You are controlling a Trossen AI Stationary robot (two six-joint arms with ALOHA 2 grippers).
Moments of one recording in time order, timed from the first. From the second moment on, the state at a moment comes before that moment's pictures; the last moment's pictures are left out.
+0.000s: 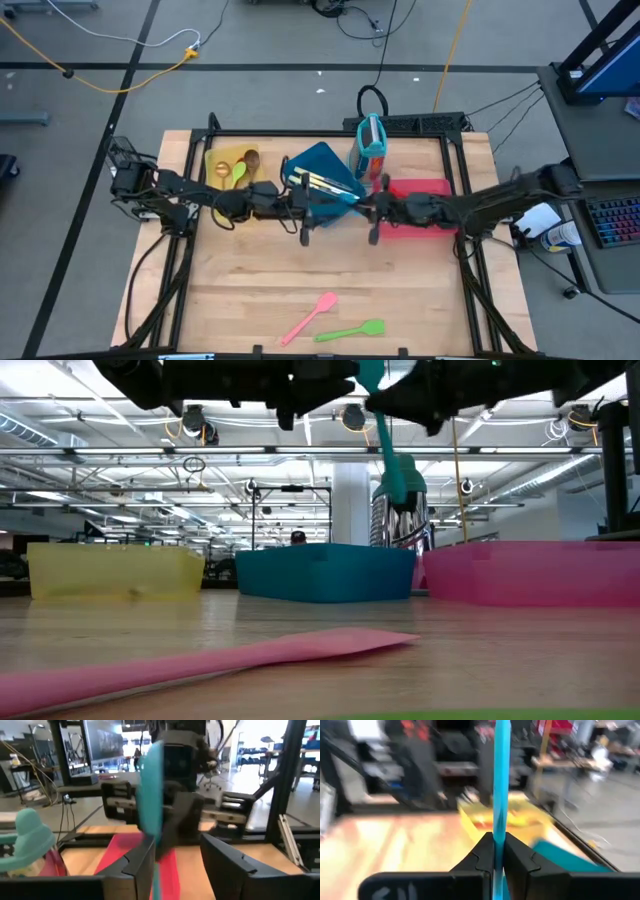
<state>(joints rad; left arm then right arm) -0.04 1.57 0.82 0.79 -0.03 0.05 0.14 1.26 0.60 0.58 0.34 -0.02</state>
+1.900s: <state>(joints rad) -0.05 1.57 0.82 0.63 -0.03 -0.01 0.01 1.20 0.51 -0.61 0.28 0.33</state>
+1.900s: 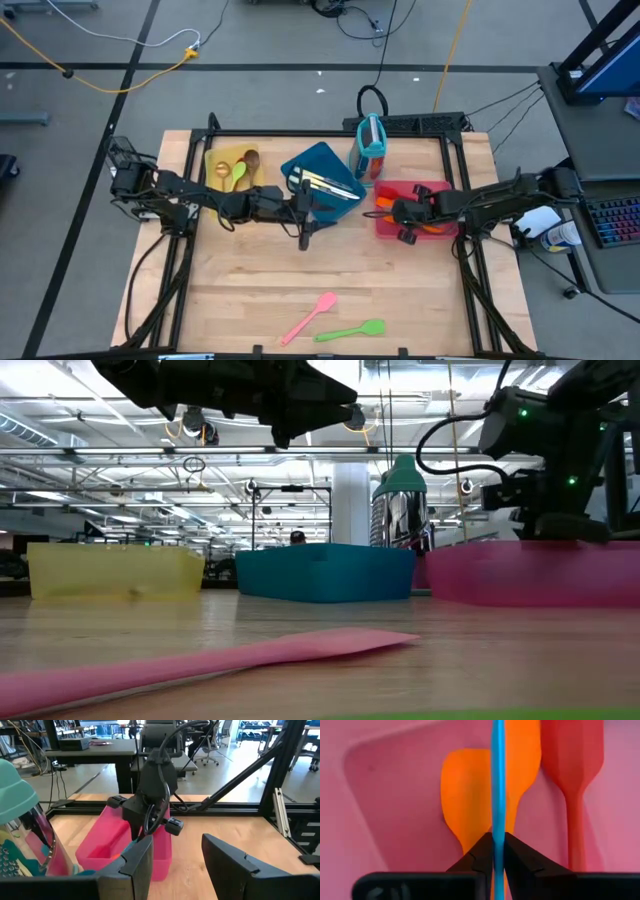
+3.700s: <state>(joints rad) -0.30 1.57 0.82 0.36 -0.06 -0.25 0.33 1.09 0.59 0.11 0.17 0.09</state>
